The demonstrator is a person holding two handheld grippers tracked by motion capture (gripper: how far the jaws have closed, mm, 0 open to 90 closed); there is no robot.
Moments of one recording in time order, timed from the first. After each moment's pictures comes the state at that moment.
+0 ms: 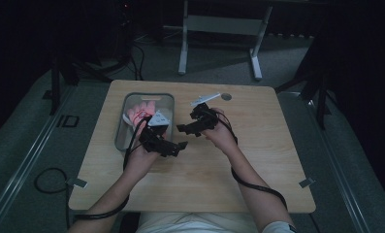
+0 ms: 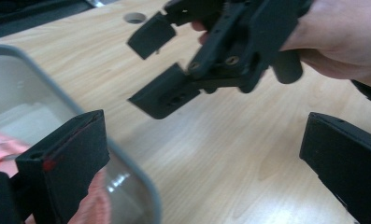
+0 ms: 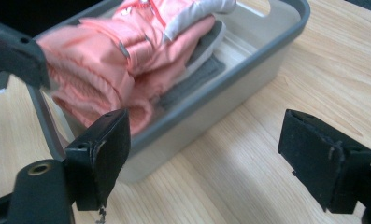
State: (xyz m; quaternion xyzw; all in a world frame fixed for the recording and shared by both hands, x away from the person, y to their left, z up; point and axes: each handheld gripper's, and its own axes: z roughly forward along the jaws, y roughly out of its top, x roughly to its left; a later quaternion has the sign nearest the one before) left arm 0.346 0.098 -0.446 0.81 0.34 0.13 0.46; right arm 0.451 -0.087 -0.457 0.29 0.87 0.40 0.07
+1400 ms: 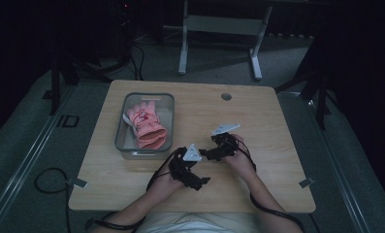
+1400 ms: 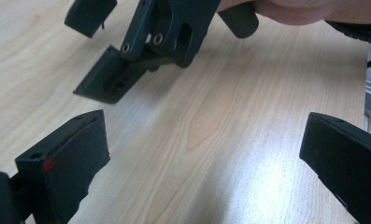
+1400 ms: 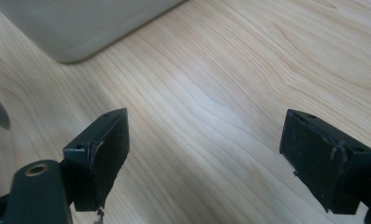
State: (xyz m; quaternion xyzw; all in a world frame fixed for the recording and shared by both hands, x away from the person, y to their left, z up) left arm 0.317 0.022 -0.530 0.87 0.24 0.08 0.42; right arm 0.415 -0.165 -0.541 0.30 0.87 0.38 0.11
